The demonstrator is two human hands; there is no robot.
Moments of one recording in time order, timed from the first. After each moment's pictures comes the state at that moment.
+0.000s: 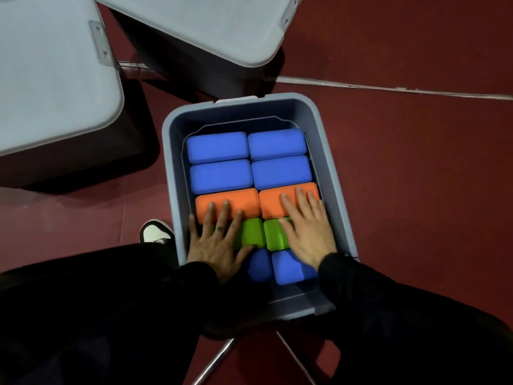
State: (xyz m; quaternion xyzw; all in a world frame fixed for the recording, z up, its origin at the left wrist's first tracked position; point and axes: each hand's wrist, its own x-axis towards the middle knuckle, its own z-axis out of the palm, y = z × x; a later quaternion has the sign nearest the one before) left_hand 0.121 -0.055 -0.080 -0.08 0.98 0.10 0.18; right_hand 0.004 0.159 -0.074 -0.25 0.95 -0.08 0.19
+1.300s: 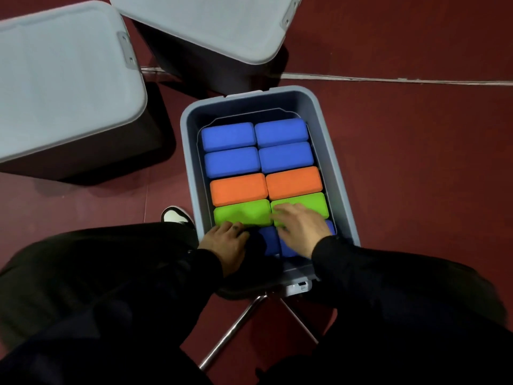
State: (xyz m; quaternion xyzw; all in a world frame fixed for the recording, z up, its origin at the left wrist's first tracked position) left_hand 0.166 -0.064 -0.040 0.09 0.97 0.08 0.21; right_hand 0.048 0.142 -0.005 -0.36 0.90 -0.10 0.24
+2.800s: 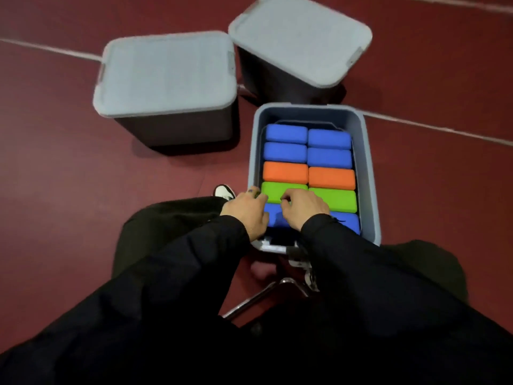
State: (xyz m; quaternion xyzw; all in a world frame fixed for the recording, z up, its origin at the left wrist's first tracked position) left_hand 0.243 -0.039 0.092 -0.18 0.96 0.14 0.17; right_hand 0.139 0.084 0.092 -0.26 0.93 -0.10 0.26
